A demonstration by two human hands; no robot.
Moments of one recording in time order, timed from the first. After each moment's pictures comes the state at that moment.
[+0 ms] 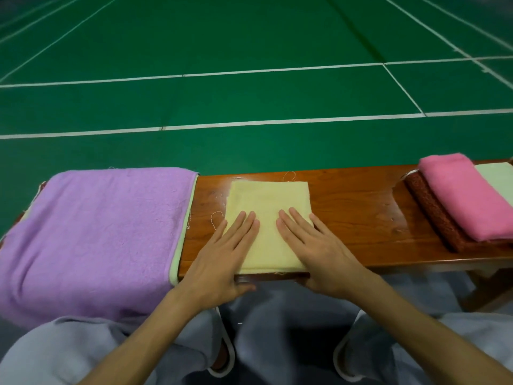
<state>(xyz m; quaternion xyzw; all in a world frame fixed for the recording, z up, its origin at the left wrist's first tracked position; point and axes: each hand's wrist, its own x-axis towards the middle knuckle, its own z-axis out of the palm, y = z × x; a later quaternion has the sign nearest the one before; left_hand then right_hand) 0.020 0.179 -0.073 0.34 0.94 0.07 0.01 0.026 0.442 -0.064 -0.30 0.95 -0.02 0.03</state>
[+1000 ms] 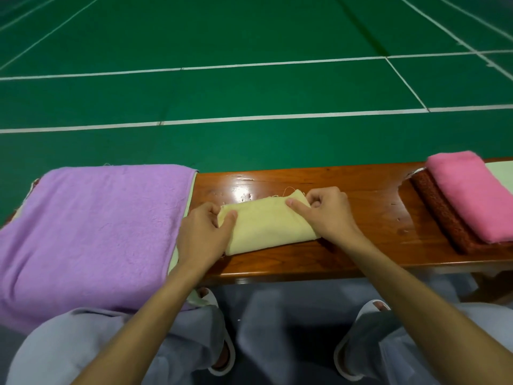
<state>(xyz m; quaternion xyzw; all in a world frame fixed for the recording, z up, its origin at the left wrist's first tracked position) -0.018 0.188 -0.052 -0.08 0.92 0.37 -0.07 -0.042 0.439 -0.049 0.05 0.92 -0.38 -0.04</state>
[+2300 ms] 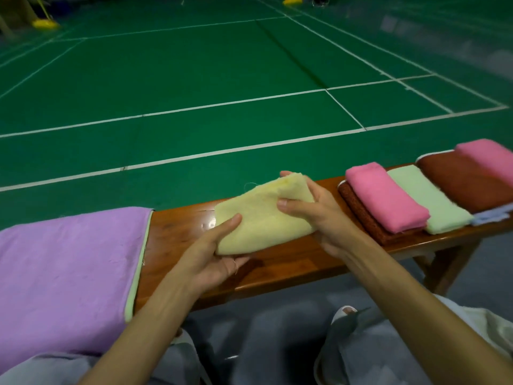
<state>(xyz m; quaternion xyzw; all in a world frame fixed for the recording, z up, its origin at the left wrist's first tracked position) 0.002 0.286 0.023 -0.18 0.38 0.84 0.34 0.018 0.508 0.042 0.02 0.62 -0.78 0.02</state>
